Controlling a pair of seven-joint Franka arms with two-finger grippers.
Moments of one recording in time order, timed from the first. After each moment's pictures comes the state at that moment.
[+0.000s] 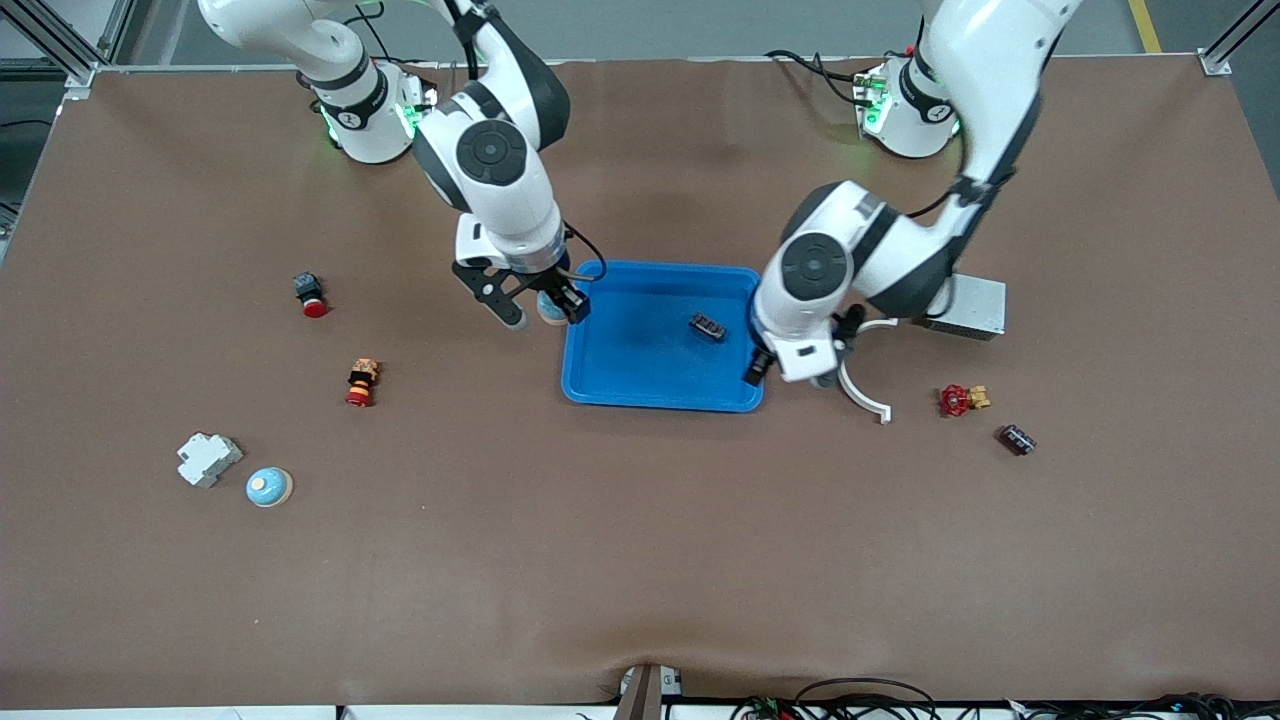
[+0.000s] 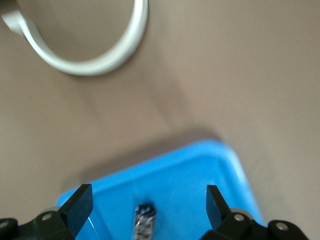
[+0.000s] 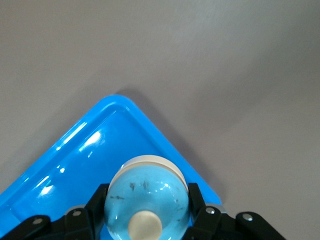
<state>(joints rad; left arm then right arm) -0.20 0.43 -0.37 -1.83 0.14 2.11 -1.73 0.71 0.28 0.02 -1.96 0.04 2.28 1.51</state>
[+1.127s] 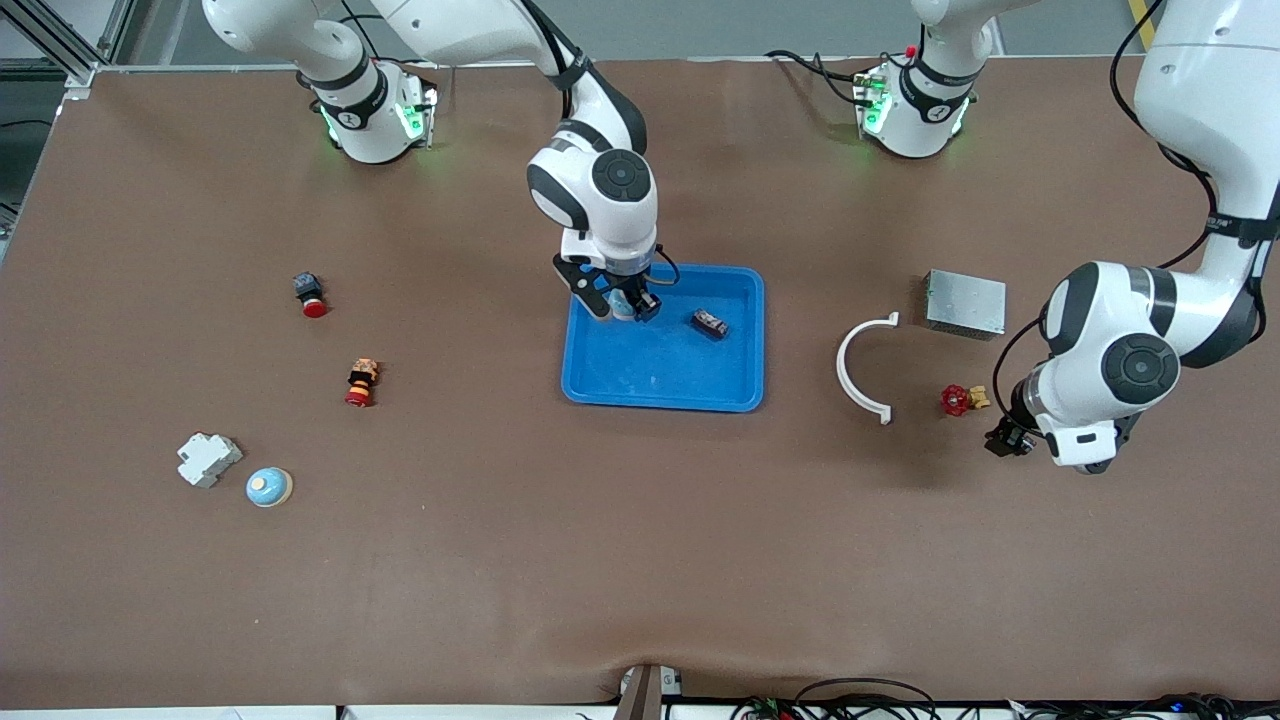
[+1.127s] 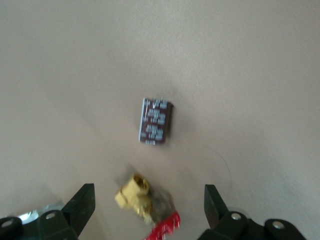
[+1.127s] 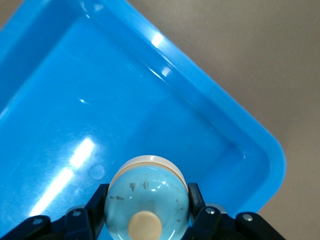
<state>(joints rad) 0.33 0.53 -0.36 -1.85 0.43 2.21 -1.19 0.89 0.57 0.01 -1.84 -0.04 2.40 1.86</state>
